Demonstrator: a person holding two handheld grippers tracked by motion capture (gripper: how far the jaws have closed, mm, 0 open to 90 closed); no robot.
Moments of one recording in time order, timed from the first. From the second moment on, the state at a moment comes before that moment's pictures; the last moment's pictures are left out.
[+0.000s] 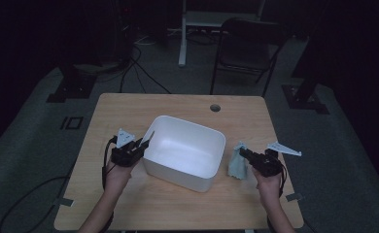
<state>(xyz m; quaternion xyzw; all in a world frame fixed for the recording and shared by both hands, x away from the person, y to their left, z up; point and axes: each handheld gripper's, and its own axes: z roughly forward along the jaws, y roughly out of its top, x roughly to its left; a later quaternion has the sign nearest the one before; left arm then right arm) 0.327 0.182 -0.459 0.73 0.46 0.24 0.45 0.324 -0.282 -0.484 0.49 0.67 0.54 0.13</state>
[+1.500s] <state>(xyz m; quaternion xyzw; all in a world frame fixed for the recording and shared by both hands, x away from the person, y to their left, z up) 0.255 0.190 -0.450 0.76 0.40 0.19 0.47 0.308 -0.296 -0.490 0.50 0.66 0.55 0.13</state>
